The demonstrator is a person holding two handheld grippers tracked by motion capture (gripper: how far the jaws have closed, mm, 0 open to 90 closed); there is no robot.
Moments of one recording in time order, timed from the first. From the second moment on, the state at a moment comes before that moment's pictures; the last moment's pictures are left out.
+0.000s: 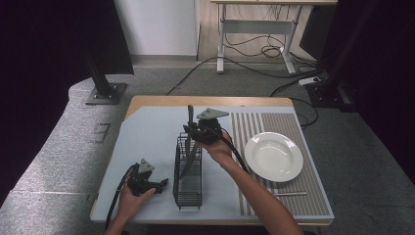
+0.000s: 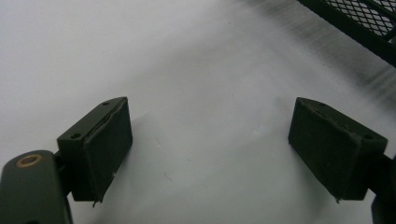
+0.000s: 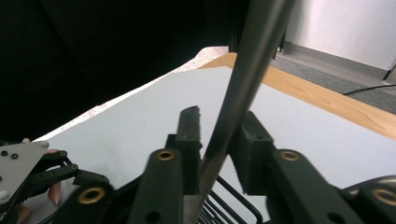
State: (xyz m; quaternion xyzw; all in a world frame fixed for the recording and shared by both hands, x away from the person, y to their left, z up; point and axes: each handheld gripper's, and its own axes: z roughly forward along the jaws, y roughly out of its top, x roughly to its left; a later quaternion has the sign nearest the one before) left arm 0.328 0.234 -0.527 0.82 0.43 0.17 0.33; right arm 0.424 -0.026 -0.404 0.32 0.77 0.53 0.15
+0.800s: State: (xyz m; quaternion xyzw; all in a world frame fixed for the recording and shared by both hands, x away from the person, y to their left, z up) left arm 0.327 0.234 -0.527 0.82 0.43 0.17 0.33; right arm 0.408 -0.059 -0.381 0.31 0.71 0.63 0.11
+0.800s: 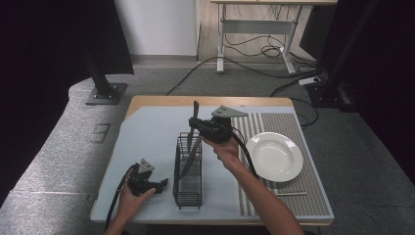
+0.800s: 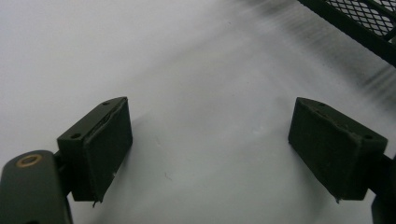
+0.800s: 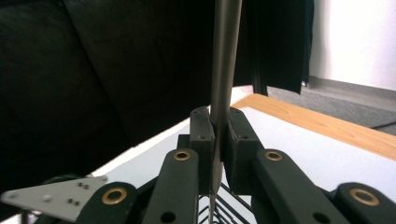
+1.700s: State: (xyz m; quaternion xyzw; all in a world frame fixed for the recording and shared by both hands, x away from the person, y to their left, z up) left arm 0.328 0.234 -0.527 0.82 0.43 0.17 0.33; right arm 0.399 -0.161 -0.370 0.34 0.64 0.68 0.15
